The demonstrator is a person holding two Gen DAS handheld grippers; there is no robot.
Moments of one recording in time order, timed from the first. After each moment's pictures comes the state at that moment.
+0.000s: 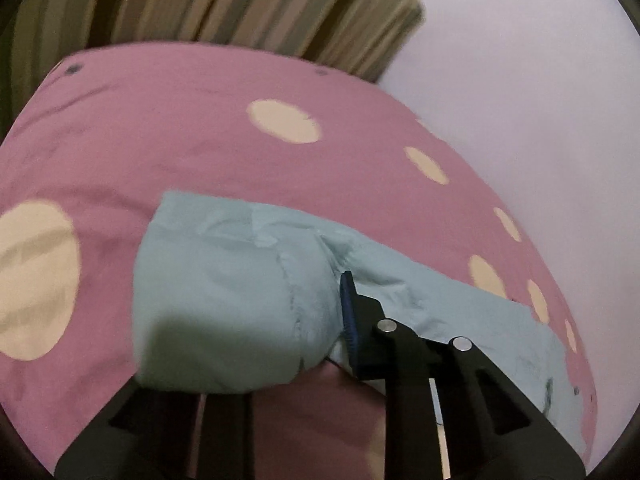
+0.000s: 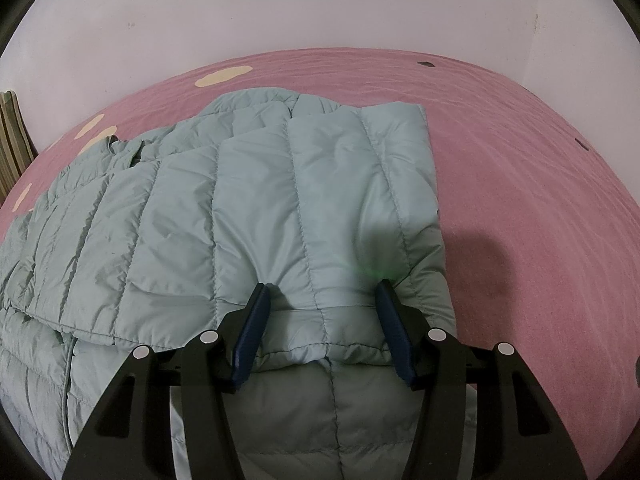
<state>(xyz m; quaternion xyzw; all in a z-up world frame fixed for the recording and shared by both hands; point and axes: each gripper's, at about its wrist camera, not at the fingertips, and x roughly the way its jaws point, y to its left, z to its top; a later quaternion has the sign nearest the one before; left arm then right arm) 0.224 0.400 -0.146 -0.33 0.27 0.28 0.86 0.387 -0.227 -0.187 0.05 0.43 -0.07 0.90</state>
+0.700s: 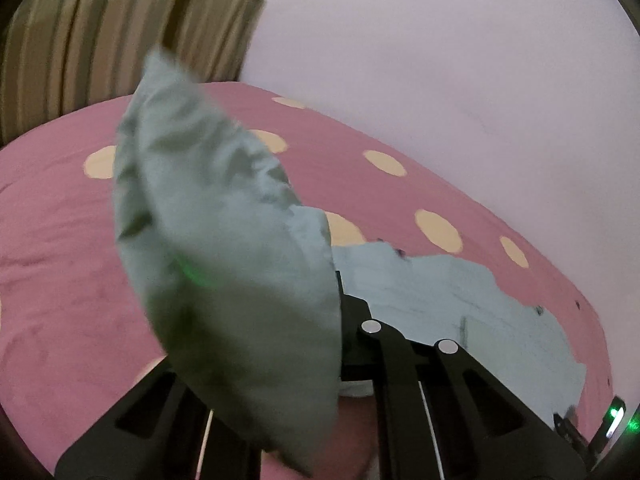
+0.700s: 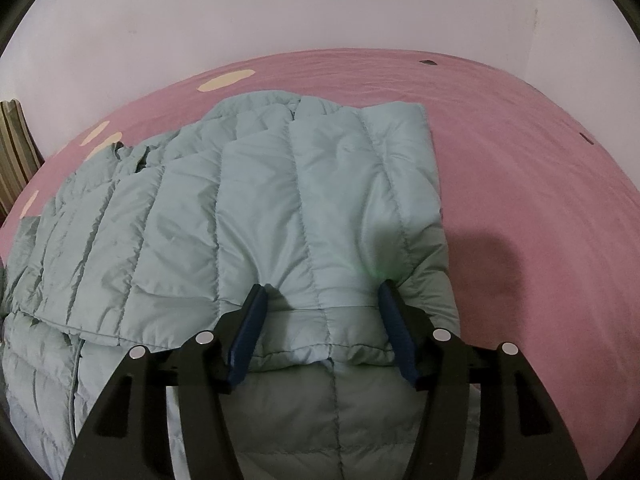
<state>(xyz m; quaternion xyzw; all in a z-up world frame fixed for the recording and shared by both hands) 0.310 0.235 -0.089 -0.21 0.30 0.14 0.92 0.385 -0.230 -0.186 0.07 0.43 -0.06 0.90</state>
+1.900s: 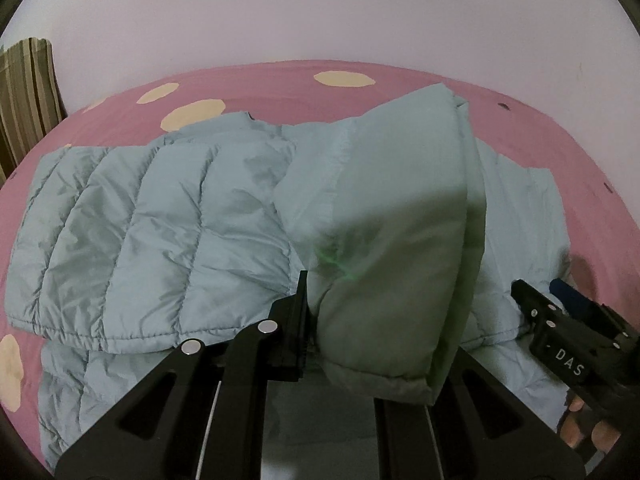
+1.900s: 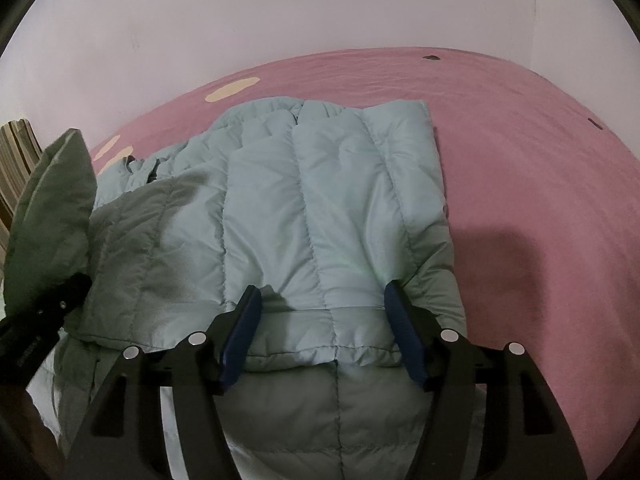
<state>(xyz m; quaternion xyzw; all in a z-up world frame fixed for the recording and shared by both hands) 0.382 -0.045 -0.159 0.01 0.41 -0.03 0.91 0.380 -0.230 -0.188 0.11 0.42 -0.04 0.90</state>
